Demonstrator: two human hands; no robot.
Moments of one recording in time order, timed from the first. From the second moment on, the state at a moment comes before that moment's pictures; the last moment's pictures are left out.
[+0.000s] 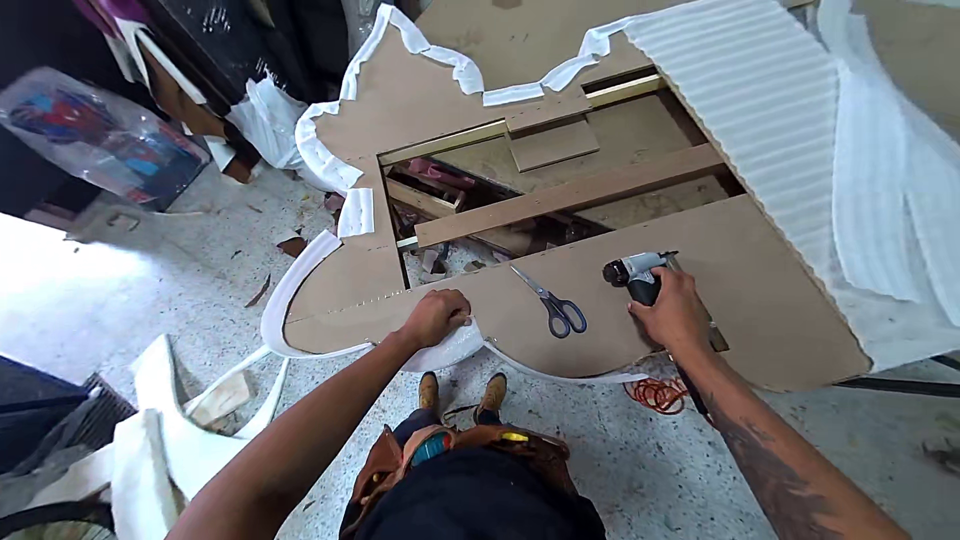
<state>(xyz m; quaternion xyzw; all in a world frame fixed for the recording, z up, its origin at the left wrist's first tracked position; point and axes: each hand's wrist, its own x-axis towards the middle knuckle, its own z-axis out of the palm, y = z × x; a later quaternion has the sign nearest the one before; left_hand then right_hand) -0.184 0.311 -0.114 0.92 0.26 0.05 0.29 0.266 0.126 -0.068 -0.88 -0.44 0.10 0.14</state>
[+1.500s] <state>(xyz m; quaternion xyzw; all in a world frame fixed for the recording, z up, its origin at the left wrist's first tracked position) -0.171 0.351 -0.106 0.89 0.29 -0.02 0.36 -0.111 0.110 -0.031 -0.86 -0.37 0.31 0.14</state>
